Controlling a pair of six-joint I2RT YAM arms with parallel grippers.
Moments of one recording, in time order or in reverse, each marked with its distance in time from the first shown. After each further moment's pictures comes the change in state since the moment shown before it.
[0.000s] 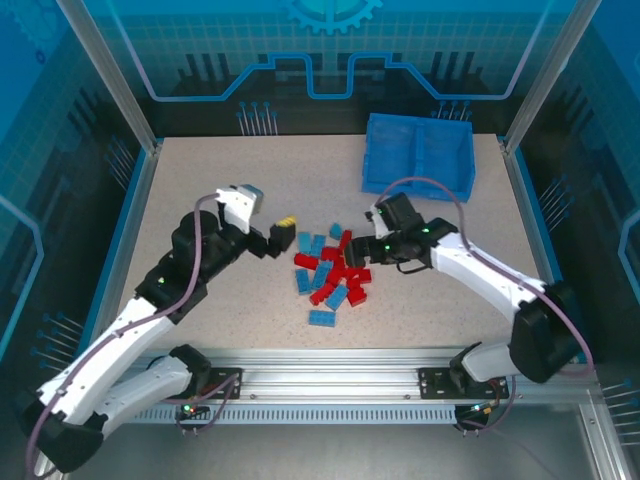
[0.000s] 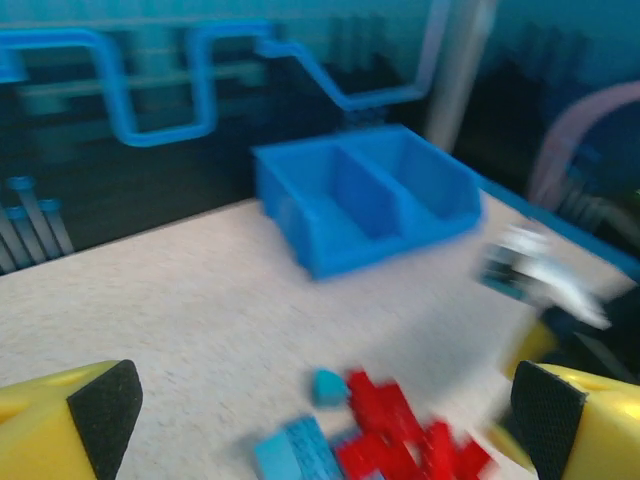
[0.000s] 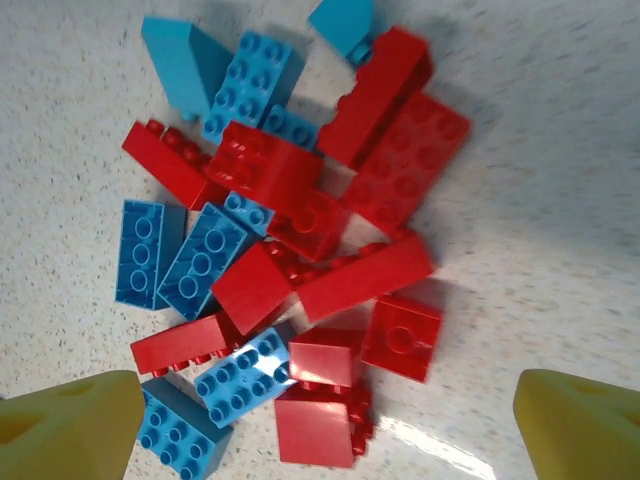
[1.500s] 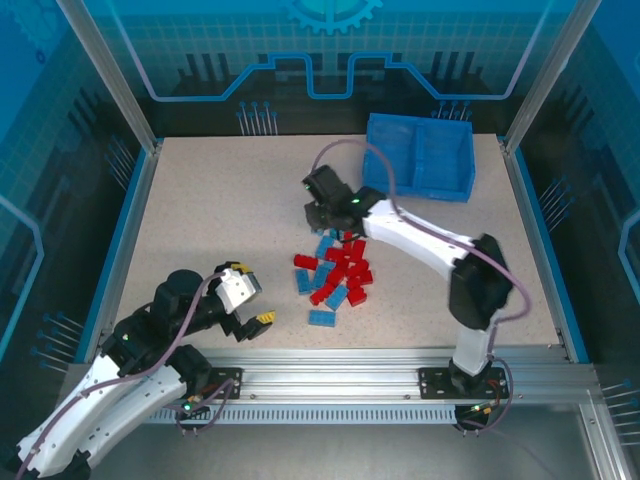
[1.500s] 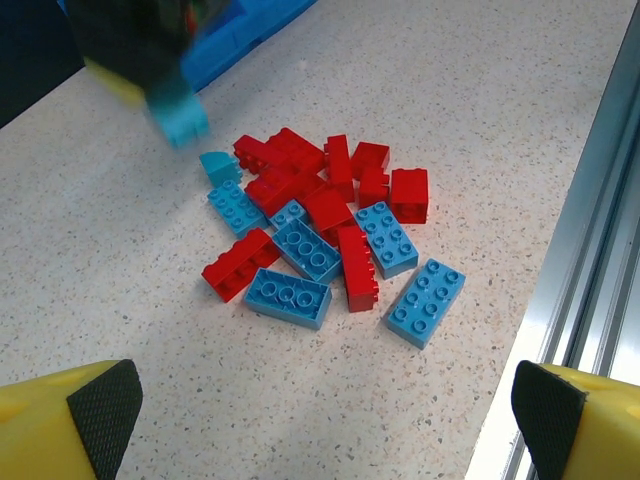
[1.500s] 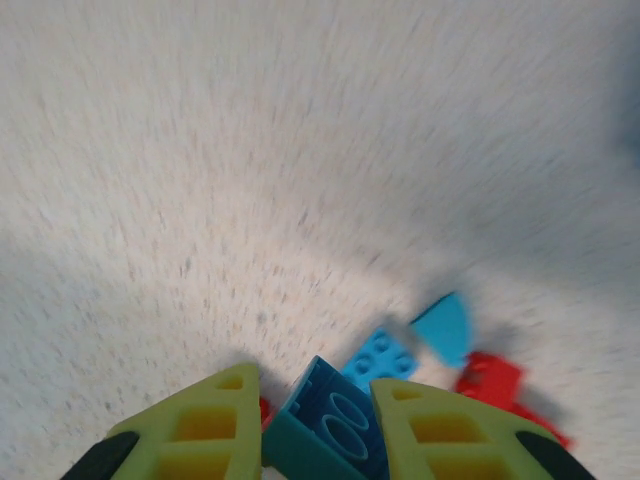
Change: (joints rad) left arm -0.054 -0.440 -0.266 -0.462 0.179 0.338; right arm 0.184 0.336 0.522 0.017 0.399 0.005
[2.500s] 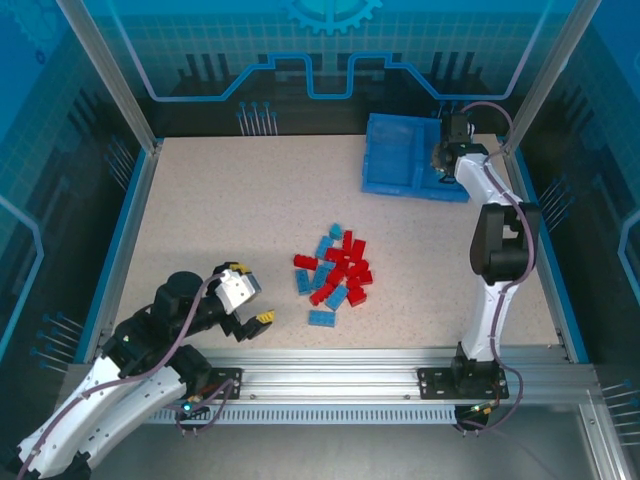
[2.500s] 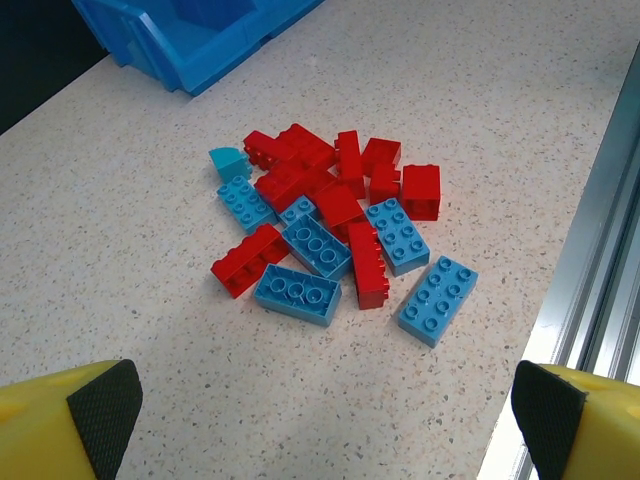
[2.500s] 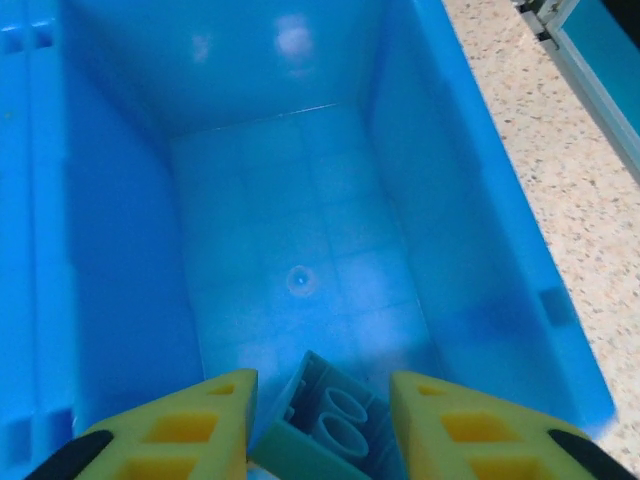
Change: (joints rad) left arm 0.000 -0.011 -0.019 0.010 -0.019 0.001; right arm -0.749 0.313 0.219 0.087 0.058 -0.074
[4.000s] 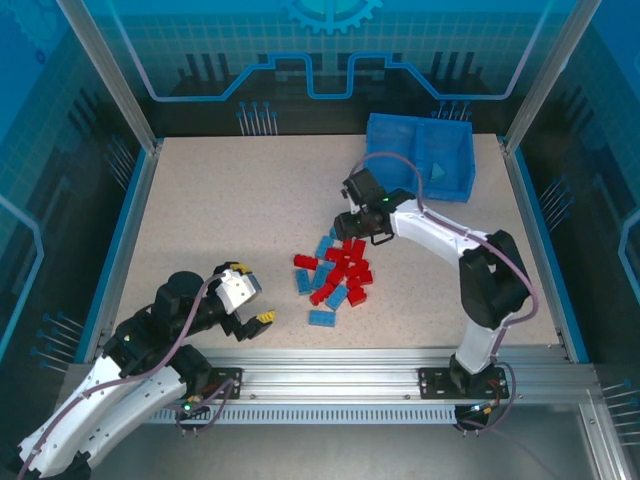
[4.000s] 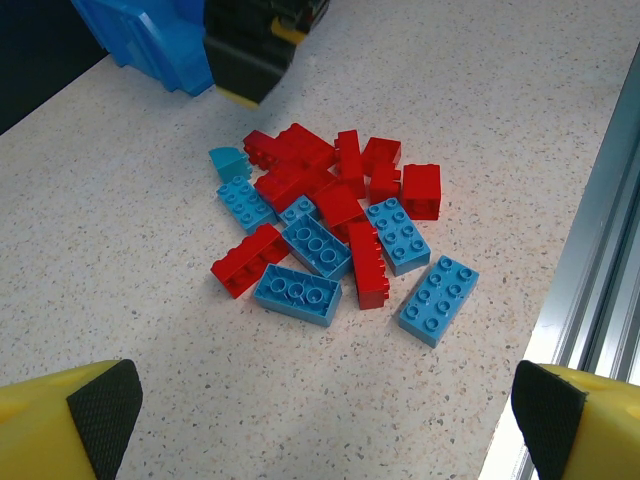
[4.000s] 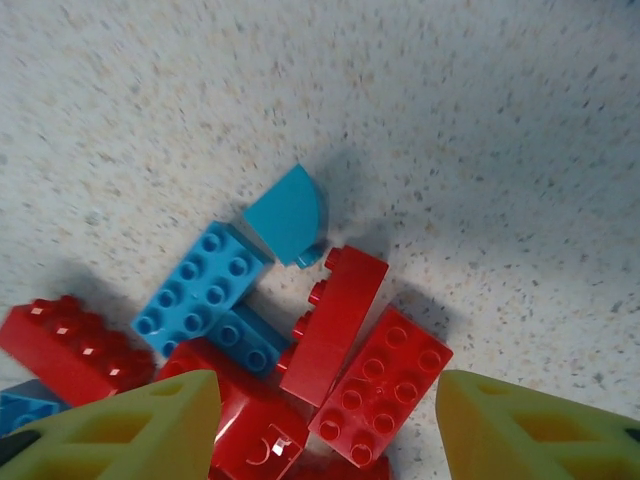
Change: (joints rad) left arm 0.000 0.000 -0.004 0.004 0.000 0.002; right arm 0.571 -0.291 -0.423 -0.106 -0.247 -0.002
